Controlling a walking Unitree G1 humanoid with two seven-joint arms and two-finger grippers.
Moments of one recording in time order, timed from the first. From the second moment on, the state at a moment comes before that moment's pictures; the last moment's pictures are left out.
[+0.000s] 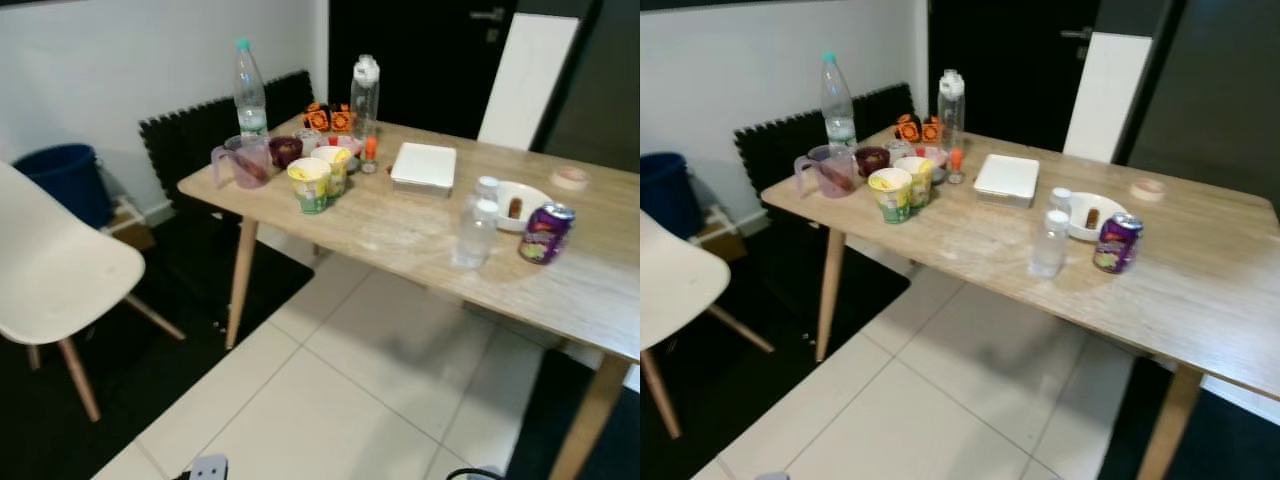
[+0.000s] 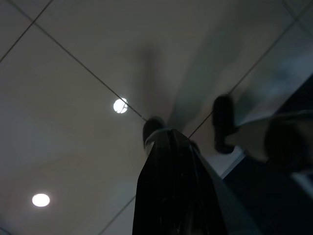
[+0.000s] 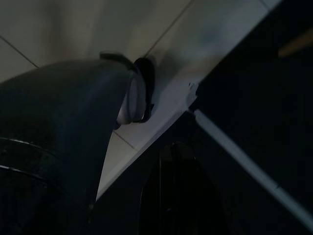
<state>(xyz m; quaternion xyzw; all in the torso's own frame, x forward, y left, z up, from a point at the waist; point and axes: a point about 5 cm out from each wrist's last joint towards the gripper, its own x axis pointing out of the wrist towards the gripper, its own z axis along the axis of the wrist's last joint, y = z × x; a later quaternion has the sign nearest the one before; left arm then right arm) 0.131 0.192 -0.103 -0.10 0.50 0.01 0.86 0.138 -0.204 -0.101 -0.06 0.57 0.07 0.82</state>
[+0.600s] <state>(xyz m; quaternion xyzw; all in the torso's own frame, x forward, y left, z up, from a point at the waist) 0.145 0.191 -0.097 -0.10 0.47 0.01 0.87 0.192 -0.195 -0.078 -0.07 0.47 0.11 0.87</state>
